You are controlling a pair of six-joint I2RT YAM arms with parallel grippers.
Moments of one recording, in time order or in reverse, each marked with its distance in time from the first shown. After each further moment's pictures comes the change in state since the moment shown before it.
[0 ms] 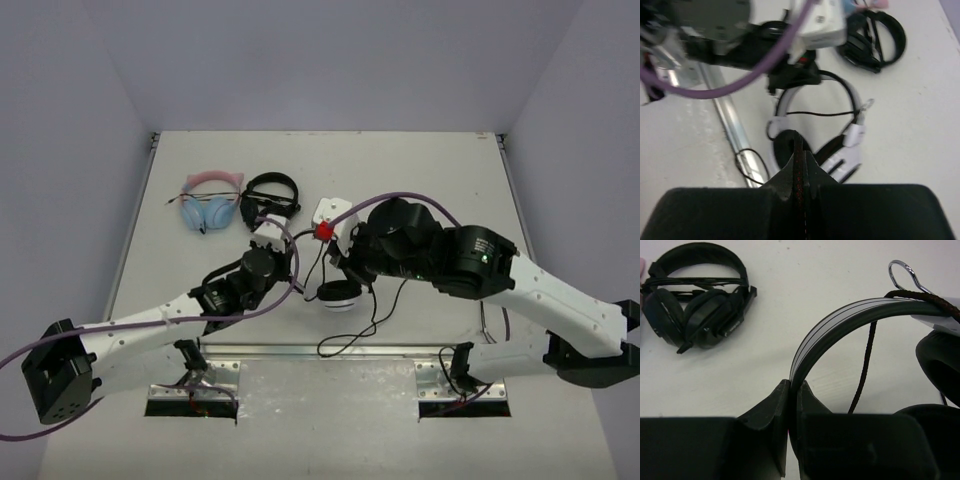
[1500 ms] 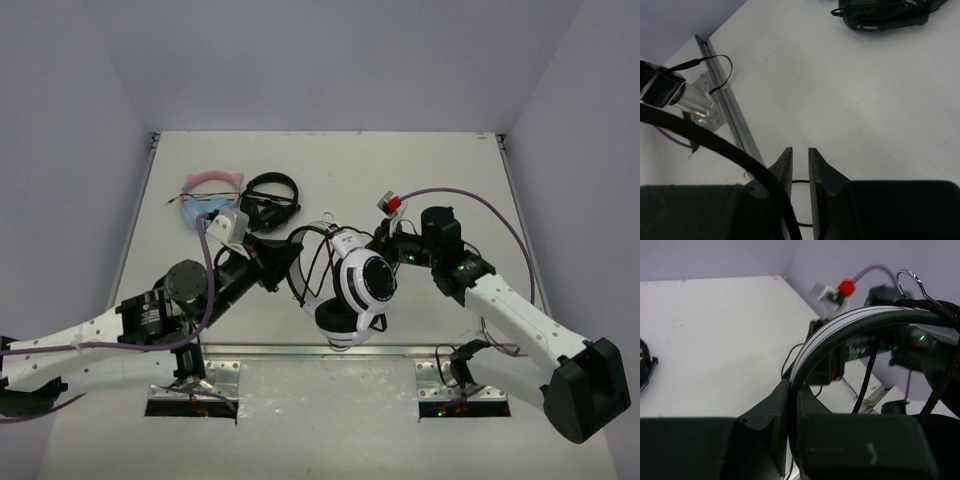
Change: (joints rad) left arm -0.340 -0.339 0.293 -0.309 0.004 -0.093; right arm -0.747 -0.154 -0.838 0.775 -0.710 0.252
